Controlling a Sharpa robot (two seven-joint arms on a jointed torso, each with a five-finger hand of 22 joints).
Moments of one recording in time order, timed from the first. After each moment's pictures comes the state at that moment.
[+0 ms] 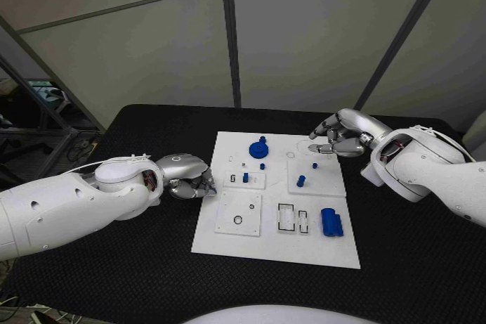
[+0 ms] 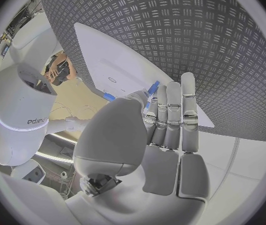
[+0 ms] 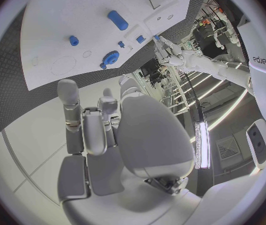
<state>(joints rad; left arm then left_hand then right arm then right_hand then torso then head) 1.10 -1.02 -0.02 1.56 -1.63 -0.16 0.16 1.51 -0.06 0.37 0.27 0.12 1.12 0.12 0.10 0.07 0.86 0.04 0.99 0.32 1.02 -0.01 1.13 0.46 0.19 1.11 0.10 0.37 1.06 1.21 -0.88 0.04 1.54 -1.29 -0.33 -0.08 1.46 -0.08 -0.05 0.28 0.41 1.00 0.14 0.18 0.07 1.21 0.05 1.08 1.01 1.47 -0.02 1.38 1.31 0.13 1.15 0.09 1.07 0.78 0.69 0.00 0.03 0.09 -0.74</state>
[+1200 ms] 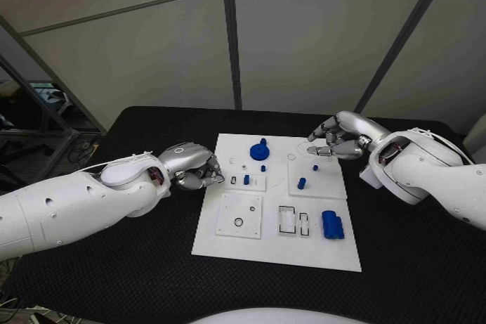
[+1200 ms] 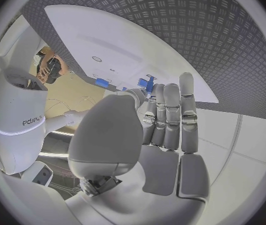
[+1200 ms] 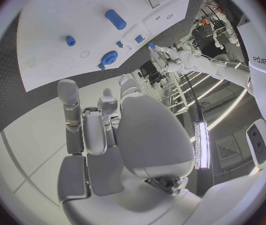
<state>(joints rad) 1.10 -0.95 -0.01 1.49 -1.61 -0.36 0.16 1.46 -0.14 0.53 0.31 0.11 1.17 0.10 0.17 0.07 0.93 0.01 0.99 0.30 1.10 -0.04 1.17 0.50 0.19 1.15 0.07 0.40 1.13 1.21 -0.86 0.04 1.54 -1.29 -0.33 -0.08 1.46 -0.08 -0.05 0.28 0.41 1.00 0.14 0.18 0.07 1.21 0.05 1.08 1.01 1.47 -0.02 1.38 1.31 0.13 1.15 0.09 1.07 0.78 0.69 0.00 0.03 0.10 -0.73</state>
